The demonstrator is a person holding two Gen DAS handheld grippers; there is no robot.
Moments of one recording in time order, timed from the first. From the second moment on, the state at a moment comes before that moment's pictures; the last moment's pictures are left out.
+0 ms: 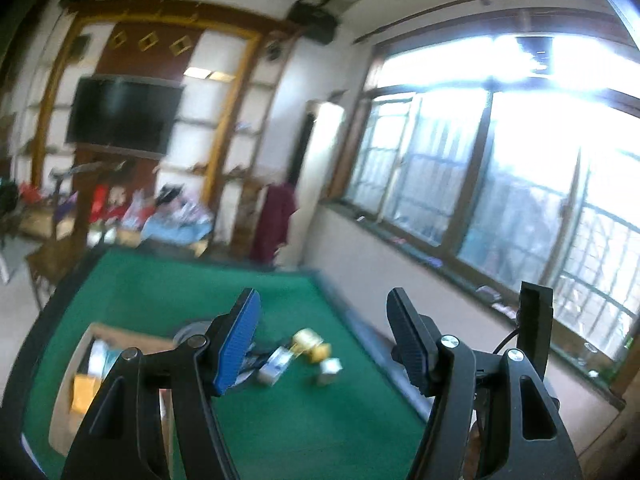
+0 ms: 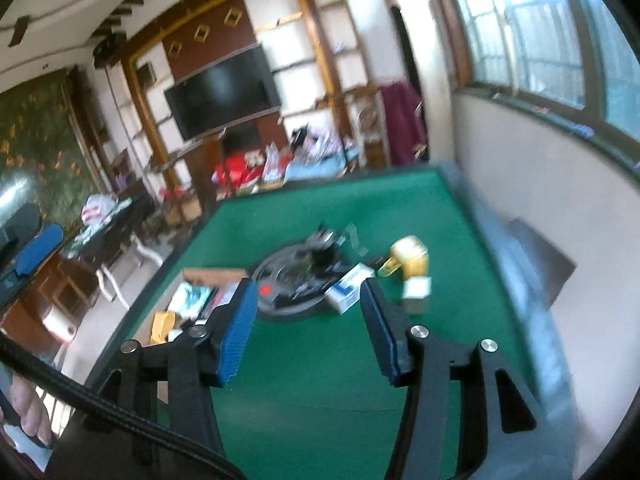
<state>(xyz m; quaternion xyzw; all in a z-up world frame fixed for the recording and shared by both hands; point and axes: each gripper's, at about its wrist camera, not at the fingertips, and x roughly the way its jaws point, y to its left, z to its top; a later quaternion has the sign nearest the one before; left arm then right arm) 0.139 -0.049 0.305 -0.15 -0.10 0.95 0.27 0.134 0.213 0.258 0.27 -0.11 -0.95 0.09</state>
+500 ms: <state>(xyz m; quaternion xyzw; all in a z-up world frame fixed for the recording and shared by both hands) 0.175 -0.087 0.468 0.01 0.04 1.00 0.08 0.208 0.247 0.495 0.14 -0.04 -0.99 -0.08</state>
